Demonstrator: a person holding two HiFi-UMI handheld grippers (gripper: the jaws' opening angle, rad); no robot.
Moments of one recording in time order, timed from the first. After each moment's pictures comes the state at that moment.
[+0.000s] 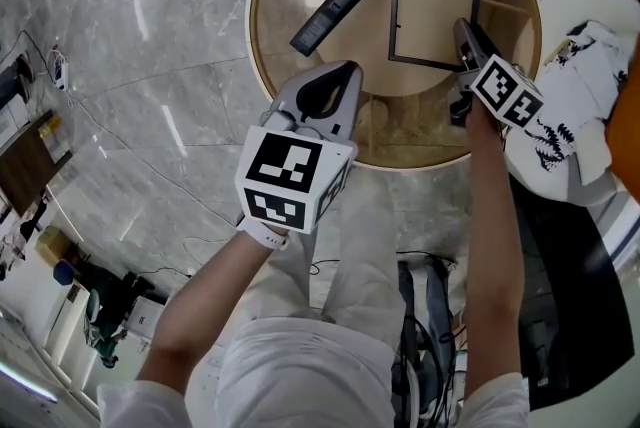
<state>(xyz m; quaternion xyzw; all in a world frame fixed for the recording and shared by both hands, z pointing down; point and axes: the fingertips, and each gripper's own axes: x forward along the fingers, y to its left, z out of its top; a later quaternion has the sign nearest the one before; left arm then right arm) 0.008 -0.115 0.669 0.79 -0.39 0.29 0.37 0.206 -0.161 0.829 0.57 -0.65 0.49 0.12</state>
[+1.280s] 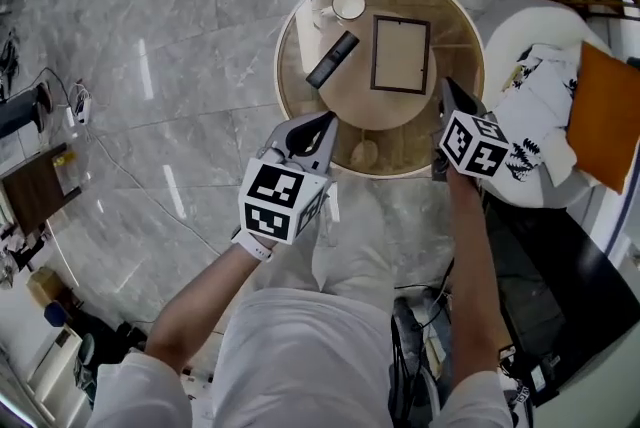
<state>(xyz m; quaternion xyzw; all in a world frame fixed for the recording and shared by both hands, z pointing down) -0.031 -0.078 0.506 0.83 -0.36 0.28 0.32 0.178 -0.121 0.601 0.59 -0.68 0.39 0.20</state>
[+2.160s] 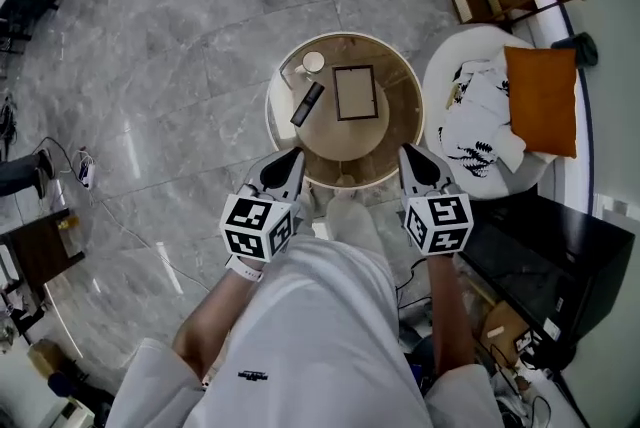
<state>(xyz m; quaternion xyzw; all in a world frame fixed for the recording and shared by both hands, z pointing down) -0.061 -0.018 0.298 0.87 -0.36 0.20 0.29 0.122 0.014 0.306 0.58 -0.74 0.27 0.21</state>
